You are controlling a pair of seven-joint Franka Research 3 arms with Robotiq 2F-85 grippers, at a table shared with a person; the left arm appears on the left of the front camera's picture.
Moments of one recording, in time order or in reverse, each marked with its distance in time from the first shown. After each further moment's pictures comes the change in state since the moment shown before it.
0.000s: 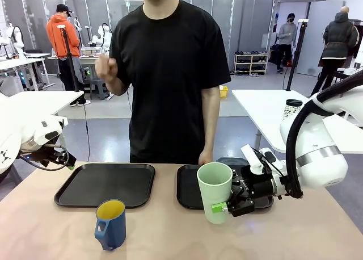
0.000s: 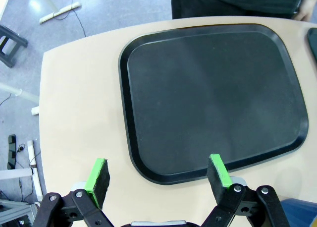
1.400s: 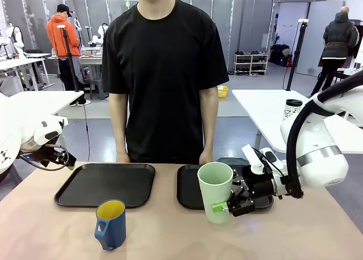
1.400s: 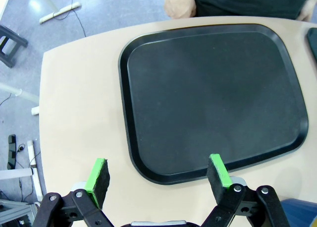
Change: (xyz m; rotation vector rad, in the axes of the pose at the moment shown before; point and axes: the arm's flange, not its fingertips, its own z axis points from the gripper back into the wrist) left arm 0.000 0.000 0.000 0.000 0.000 0.000; right arm 0.000 0.000 0.001 -0.002 0.000 0.000
